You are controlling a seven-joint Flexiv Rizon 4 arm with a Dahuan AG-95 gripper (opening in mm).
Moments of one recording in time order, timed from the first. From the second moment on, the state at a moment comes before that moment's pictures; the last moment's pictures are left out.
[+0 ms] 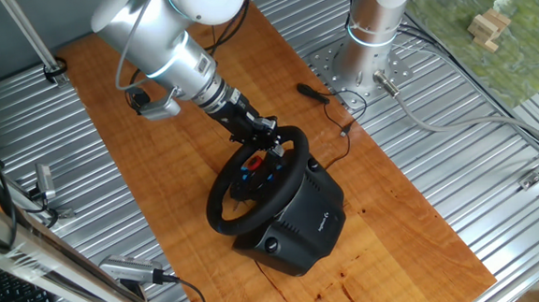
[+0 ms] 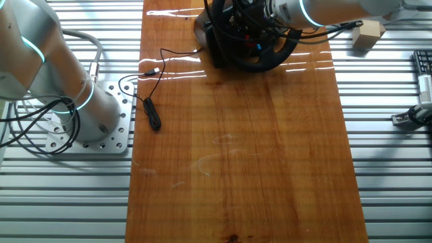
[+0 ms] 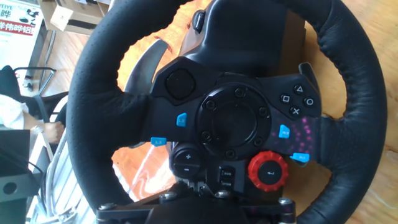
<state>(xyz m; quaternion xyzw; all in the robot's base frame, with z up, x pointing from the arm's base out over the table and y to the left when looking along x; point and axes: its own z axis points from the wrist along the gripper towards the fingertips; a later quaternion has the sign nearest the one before) 0.408 0.186 0.179 0.34 -0.88 -0.32 0.12</state>
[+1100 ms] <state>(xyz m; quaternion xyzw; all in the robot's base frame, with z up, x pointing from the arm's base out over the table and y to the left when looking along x) 0.409 0.182 0.177 0.36 -0.87 -0.32 0.11</state>
